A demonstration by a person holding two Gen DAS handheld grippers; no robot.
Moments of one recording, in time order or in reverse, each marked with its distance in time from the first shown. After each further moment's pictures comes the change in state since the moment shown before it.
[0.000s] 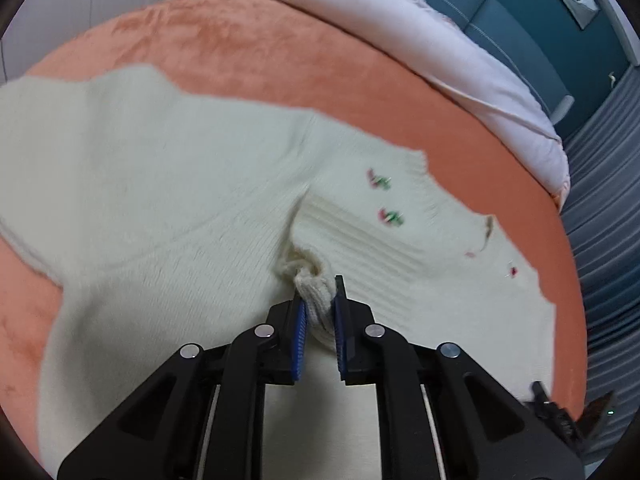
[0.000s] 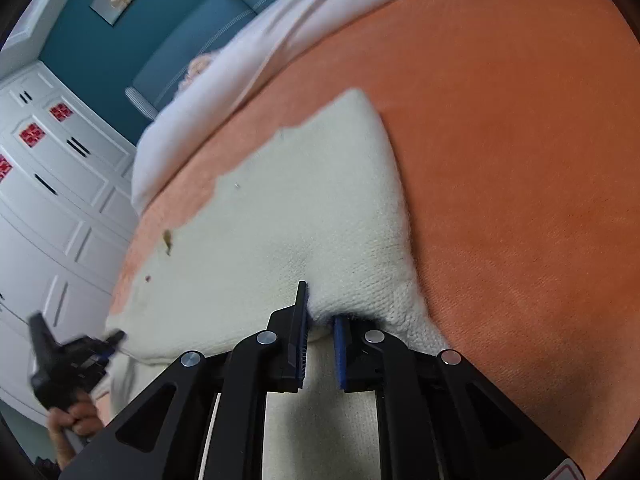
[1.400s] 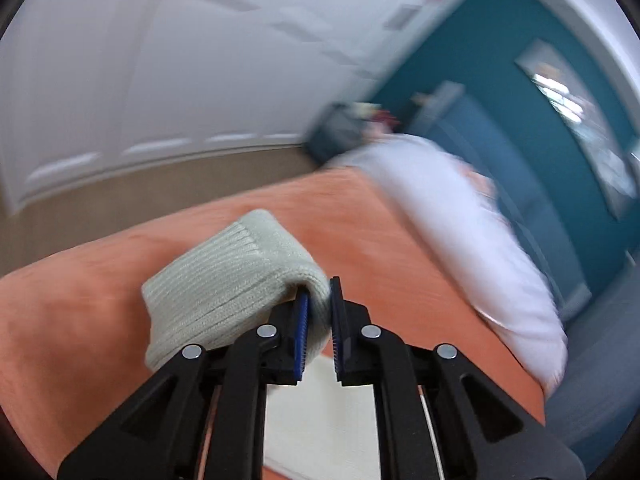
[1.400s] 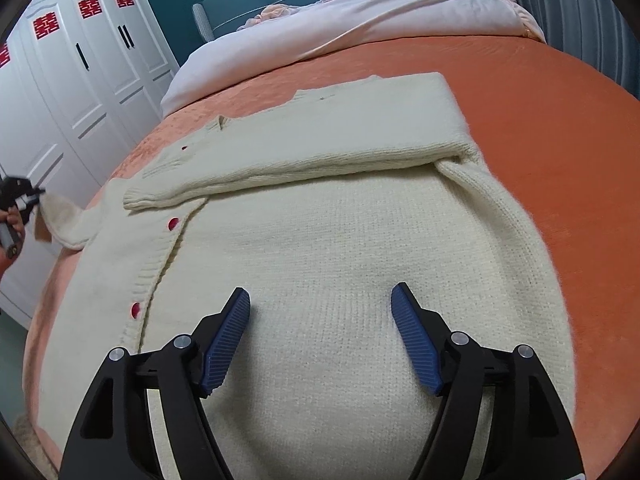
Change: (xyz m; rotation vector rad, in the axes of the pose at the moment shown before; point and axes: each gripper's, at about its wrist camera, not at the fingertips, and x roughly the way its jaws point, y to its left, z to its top) left arm -0.196 0.152 0.134 -0.251 -0.502 -0.012; right arm -0.038 0.045 -0.102 -0.385 0.059 -0.092
